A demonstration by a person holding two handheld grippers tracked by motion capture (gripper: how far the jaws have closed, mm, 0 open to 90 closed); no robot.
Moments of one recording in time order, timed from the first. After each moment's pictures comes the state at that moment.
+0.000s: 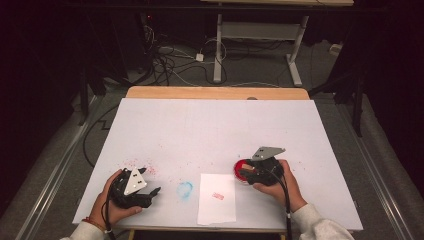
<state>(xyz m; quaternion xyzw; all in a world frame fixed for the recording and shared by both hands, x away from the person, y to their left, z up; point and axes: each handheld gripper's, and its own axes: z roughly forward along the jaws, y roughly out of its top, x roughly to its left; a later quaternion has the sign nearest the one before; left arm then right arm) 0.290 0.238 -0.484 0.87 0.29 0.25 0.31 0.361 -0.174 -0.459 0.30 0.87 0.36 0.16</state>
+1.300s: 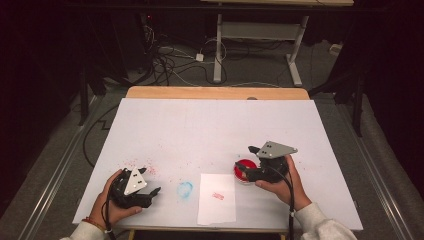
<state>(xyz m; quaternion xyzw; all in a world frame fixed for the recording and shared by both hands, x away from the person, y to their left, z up) 0.290 0.237 -0.484 0.87 0.29 0.25 0.31 0.349 -0.176 -0.423 0.27 0.83 0.44 0.22</state>
